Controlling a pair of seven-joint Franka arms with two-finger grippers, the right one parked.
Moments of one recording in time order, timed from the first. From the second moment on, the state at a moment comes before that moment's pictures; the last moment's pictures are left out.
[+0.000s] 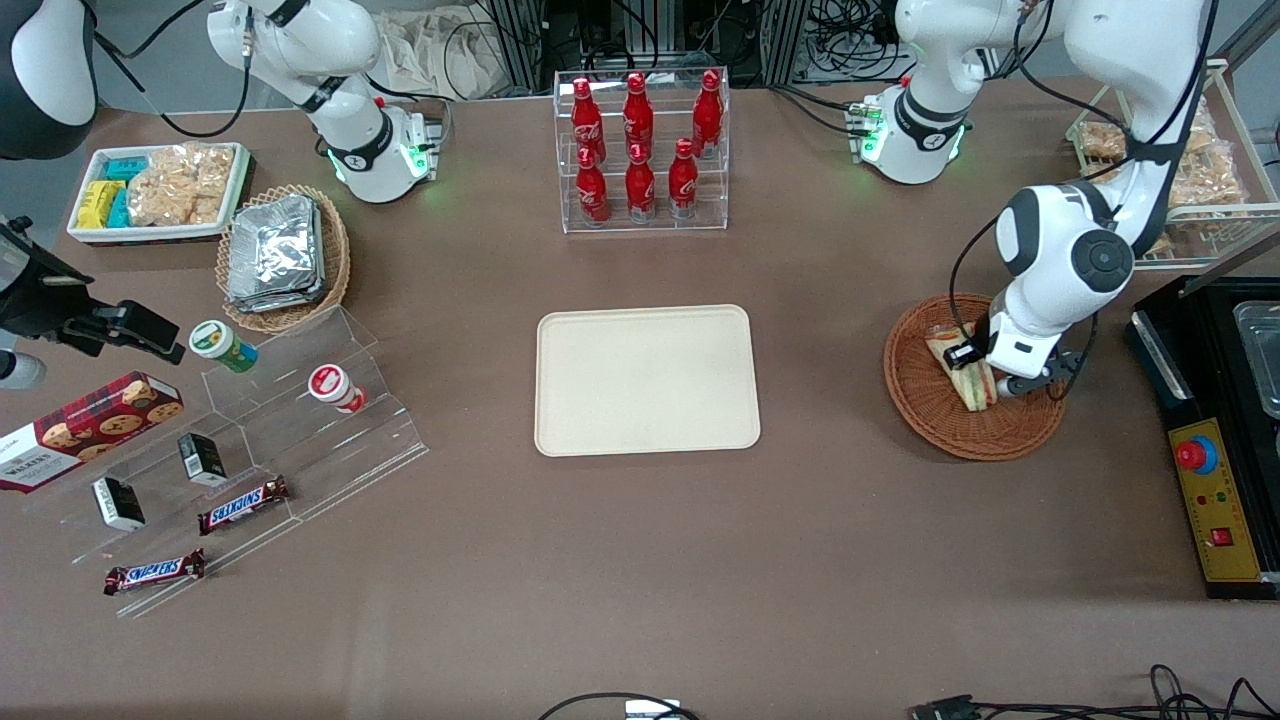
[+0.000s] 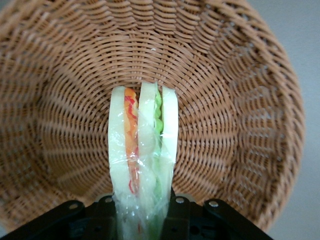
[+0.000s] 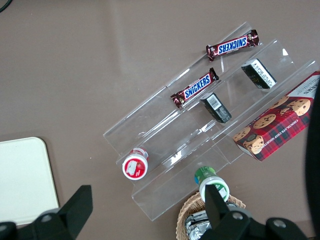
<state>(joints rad) -0.02 0.10 0.00 -2.46 -0.02 2.51 -0.36</state>
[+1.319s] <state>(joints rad) -0.04 0.03 -0.36 -1.64 -0.02 1.58 -0.55</state>
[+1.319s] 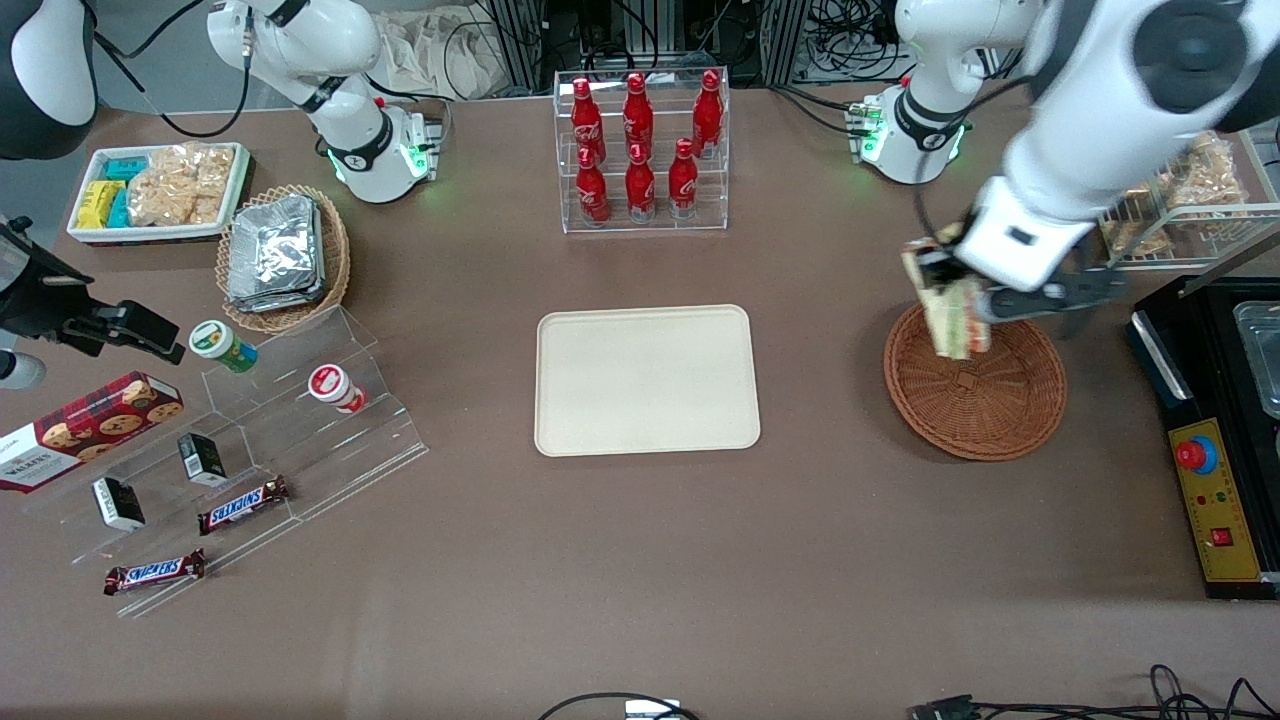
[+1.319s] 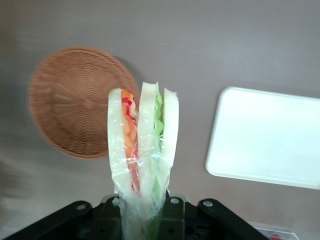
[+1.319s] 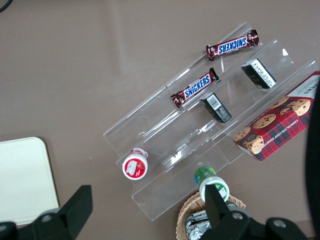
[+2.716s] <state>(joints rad) -0.06 0.60 -0.66 -1.84 0.30 2.17 -0.92</state>
